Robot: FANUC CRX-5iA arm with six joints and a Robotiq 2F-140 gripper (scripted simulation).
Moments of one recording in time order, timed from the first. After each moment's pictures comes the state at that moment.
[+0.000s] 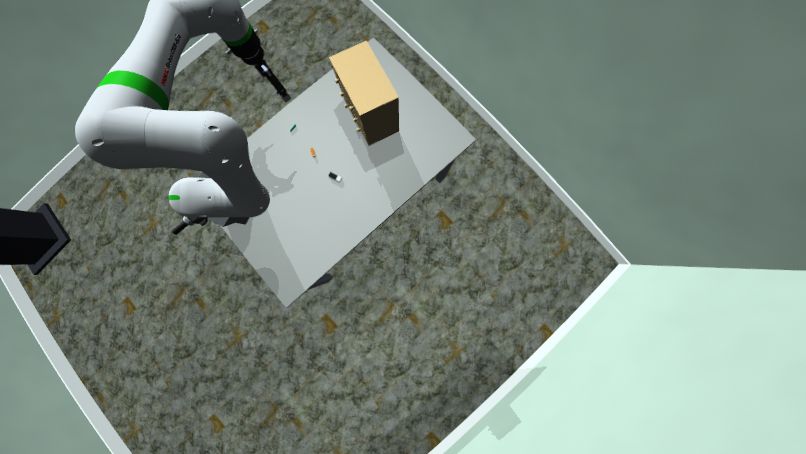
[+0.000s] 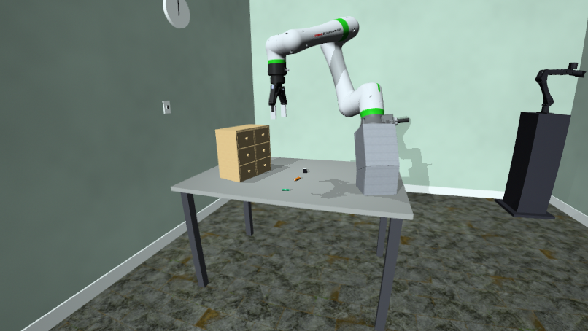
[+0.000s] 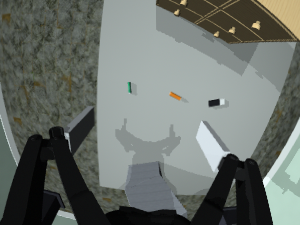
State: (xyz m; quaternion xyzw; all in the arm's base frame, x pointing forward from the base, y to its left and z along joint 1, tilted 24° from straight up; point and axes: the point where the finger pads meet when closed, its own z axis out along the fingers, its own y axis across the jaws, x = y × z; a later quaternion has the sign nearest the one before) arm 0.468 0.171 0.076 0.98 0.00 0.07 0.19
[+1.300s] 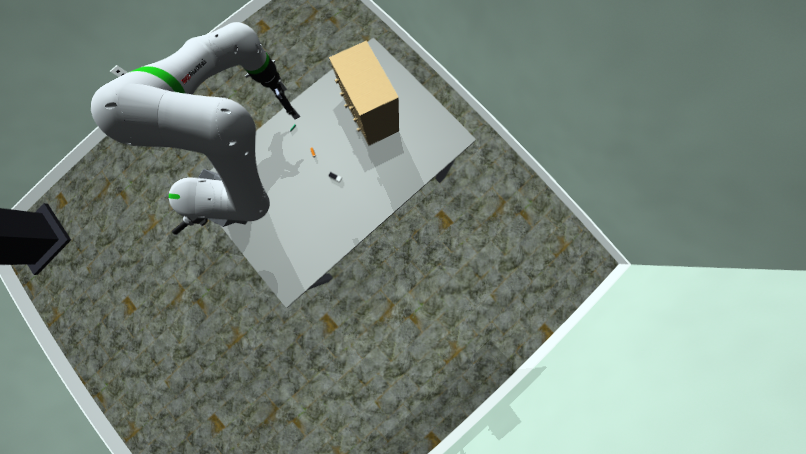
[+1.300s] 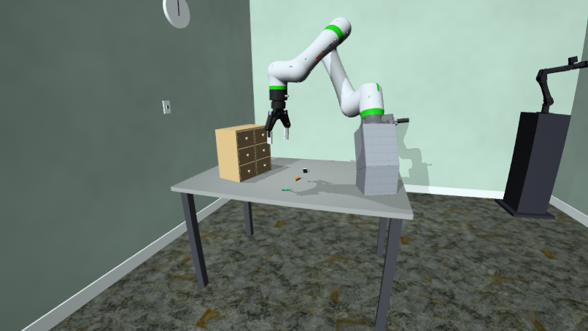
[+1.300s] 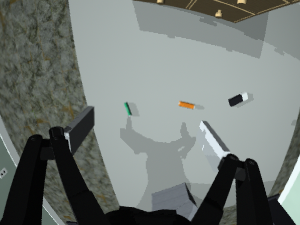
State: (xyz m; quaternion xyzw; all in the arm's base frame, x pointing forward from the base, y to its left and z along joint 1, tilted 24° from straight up) arm 0.492 0.125 -0.038 0.97 -0.12 0.11 0.19
